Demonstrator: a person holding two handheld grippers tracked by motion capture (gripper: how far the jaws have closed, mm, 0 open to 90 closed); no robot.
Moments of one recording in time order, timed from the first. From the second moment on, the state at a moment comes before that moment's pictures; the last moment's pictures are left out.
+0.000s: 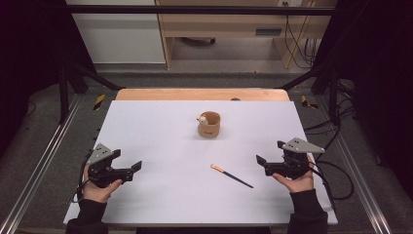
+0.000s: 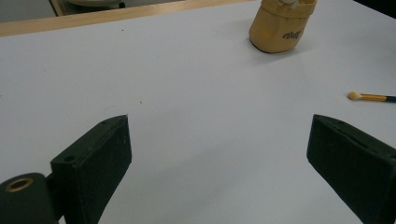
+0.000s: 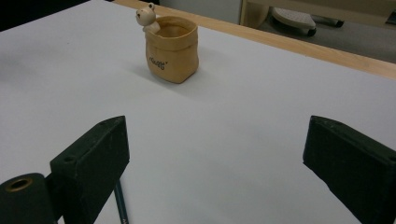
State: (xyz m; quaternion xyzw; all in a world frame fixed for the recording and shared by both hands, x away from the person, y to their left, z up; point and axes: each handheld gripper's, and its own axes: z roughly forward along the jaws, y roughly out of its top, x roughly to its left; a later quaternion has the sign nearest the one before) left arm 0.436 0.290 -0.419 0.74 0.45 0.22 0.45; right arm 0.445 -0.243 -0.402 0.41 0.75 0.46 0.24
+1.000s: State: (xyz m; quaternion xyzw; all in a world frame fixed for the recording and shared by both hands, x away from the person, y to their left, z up) left arm 0.438 0.291 -0.422 0.74 0.45 0.22 0.45; right arm 0.461 -0.211 -0.400 0.39 0.80 0.42 0.20
